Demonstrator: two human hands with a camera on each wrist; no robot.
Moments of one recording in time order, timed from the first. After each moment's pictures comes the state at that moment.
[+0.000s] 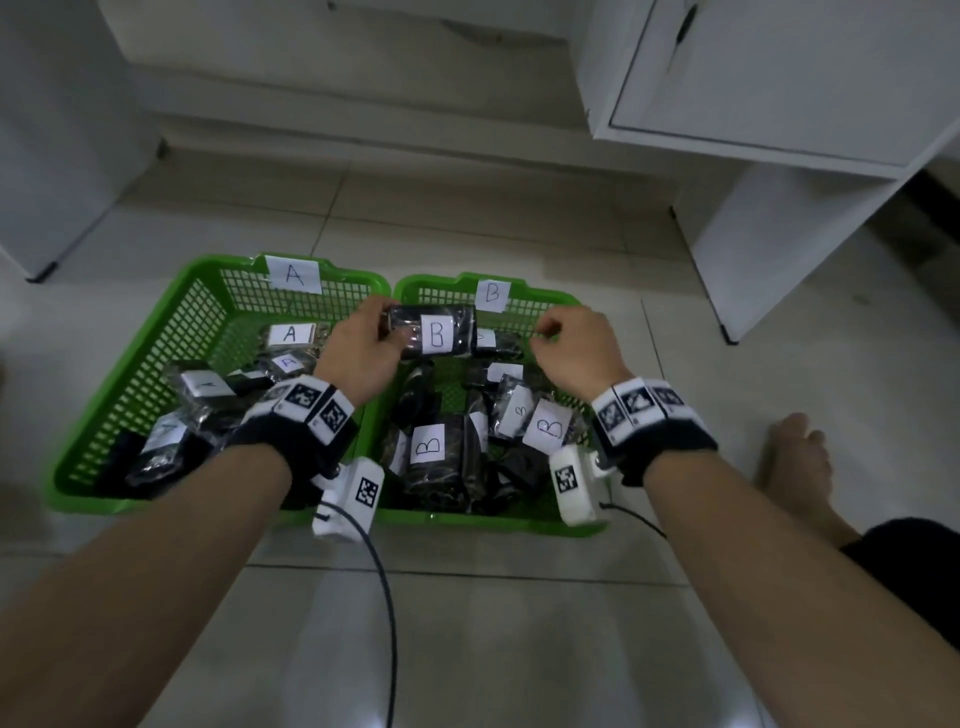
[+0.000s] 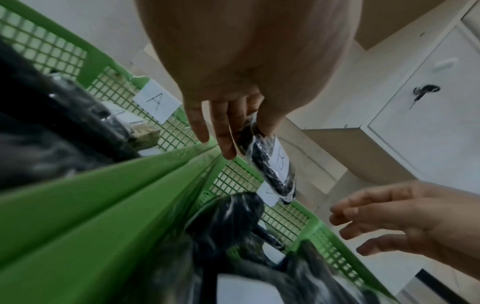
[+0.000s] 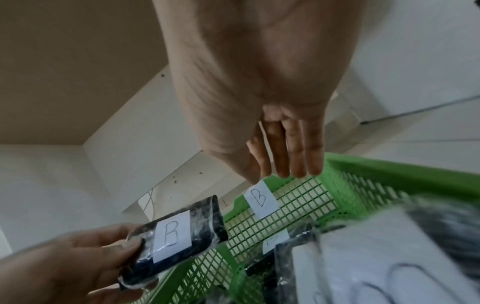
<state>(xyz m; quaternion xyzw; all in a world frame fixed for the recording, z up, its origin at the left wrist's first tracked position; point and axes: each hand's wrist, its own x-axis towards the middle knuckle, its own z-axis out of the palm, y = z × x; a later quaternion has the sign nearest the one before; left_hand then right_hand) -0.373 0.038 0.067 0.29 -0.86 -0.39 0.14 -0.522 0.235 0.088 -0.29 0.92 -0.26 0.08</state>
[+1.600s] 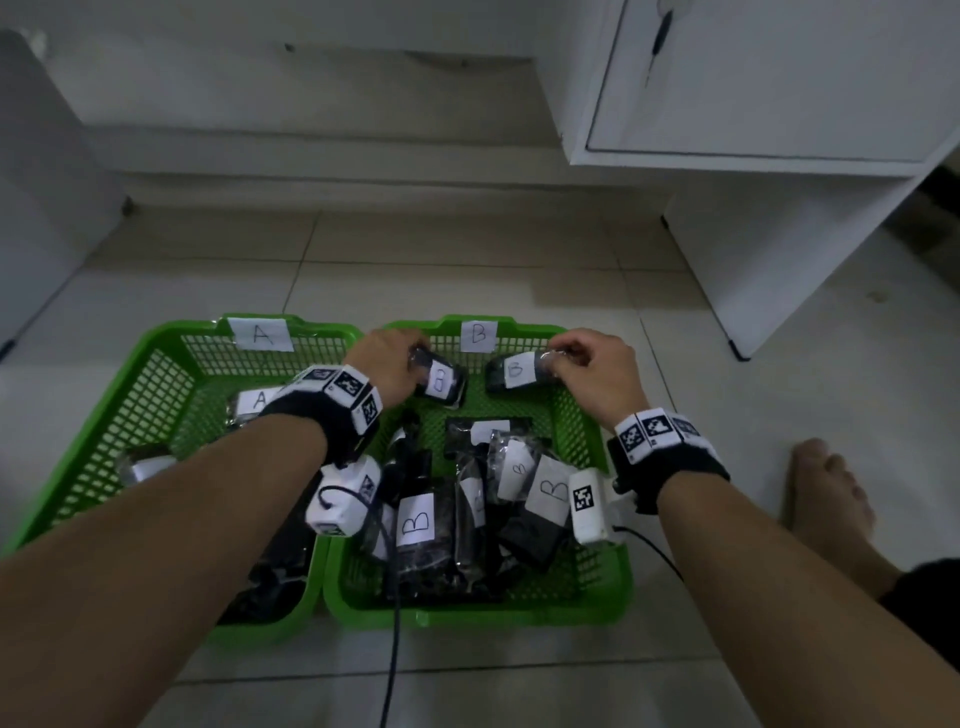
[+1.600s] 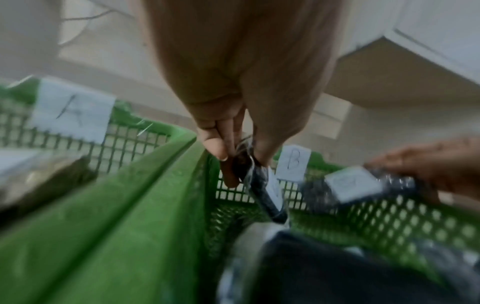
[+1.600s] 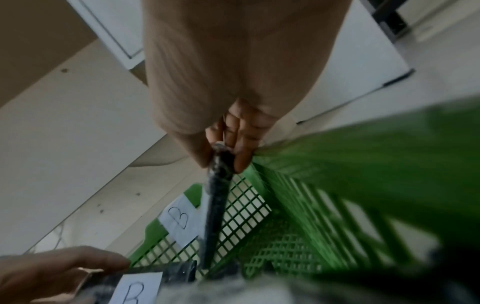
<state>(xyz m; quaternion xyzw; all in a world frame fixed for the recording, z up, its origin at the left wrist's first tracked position) -0.467 0.007 0.058 0.17 -0.97 -0.18 -0.01 -0.596 0.241 0.039 -0.22 0.87 -0.44 0.05</state>
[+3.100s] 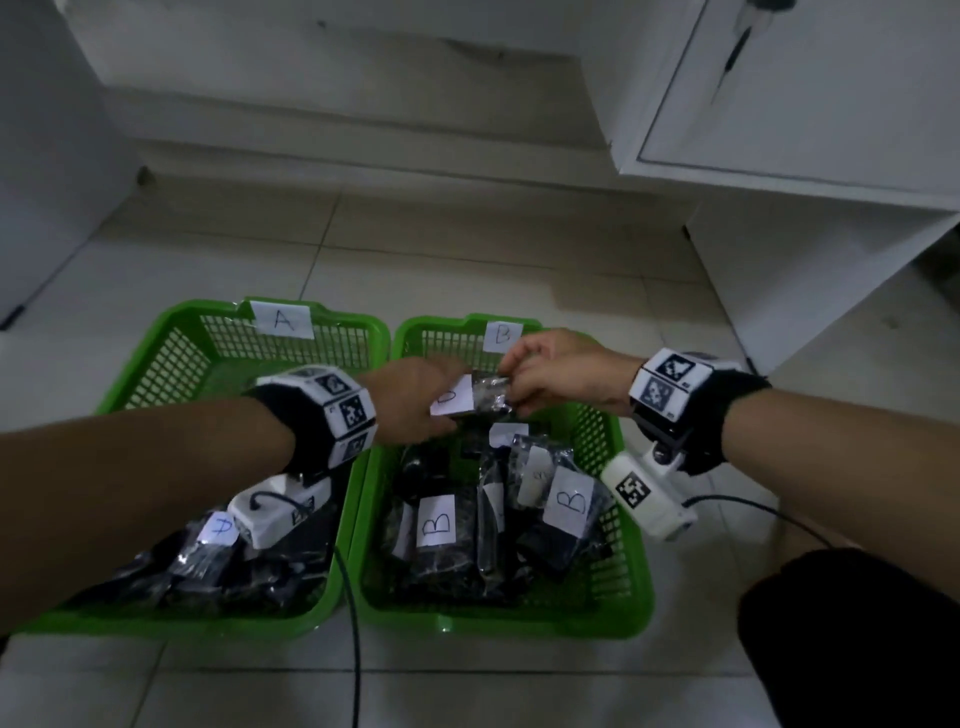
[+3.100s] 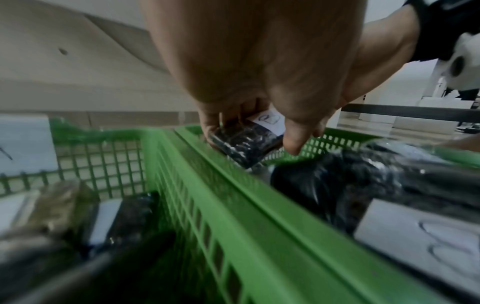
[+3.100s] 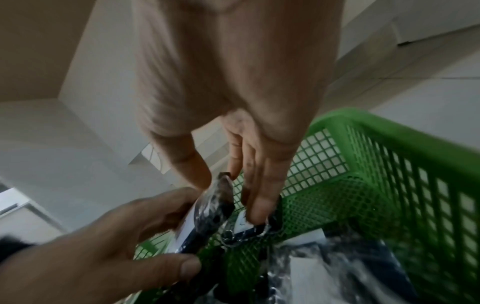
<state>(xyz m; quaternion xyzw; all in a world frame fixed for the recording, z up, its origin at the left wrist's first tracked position) -0.432 0.012 0.071 0.01 -0.98 -0.14 -0.15 -0.567 0.186 0.103 -0.25 0.80 -0.35 0.41</state>
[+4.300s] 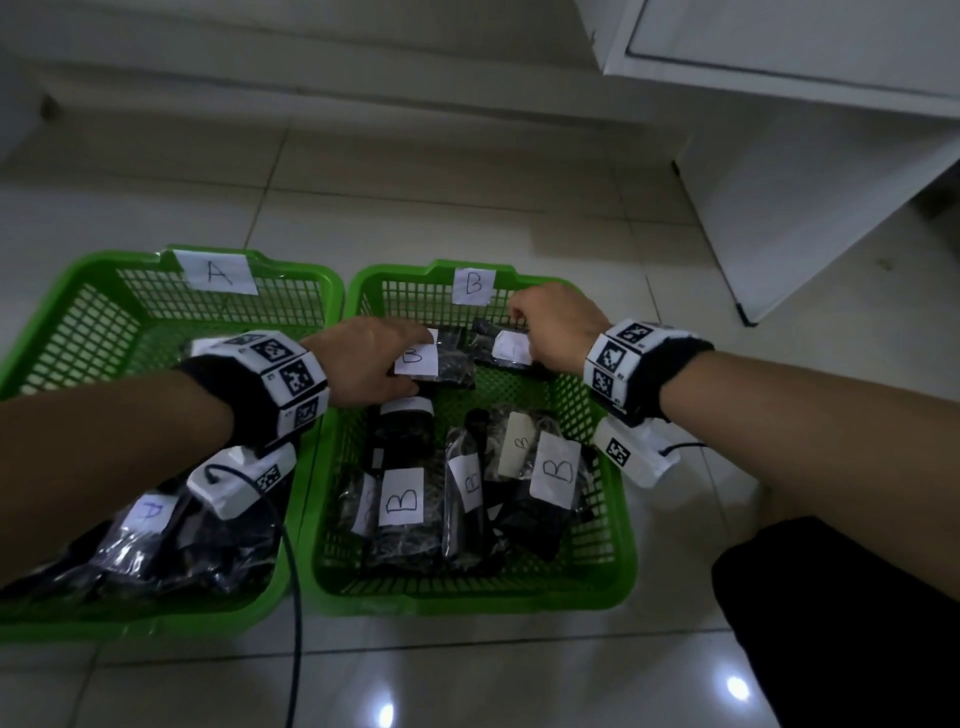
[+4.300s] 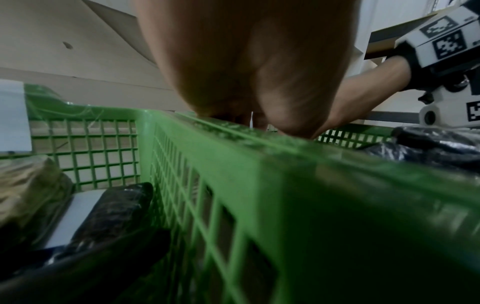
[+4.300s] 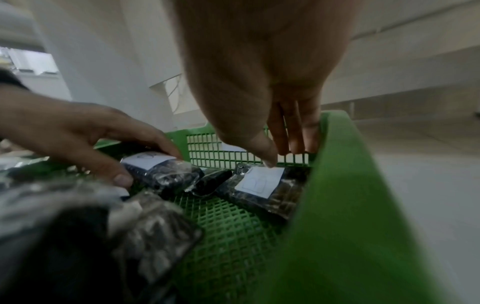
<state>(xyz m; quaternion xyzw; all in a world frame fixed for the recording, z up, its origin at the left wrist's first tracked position) -0.449 -0.006 0.032 -0.02 -0.98 -0.13 -0.13 -0.609 0.188 0.049 -0.44 0.89 0.01 0.10</state>
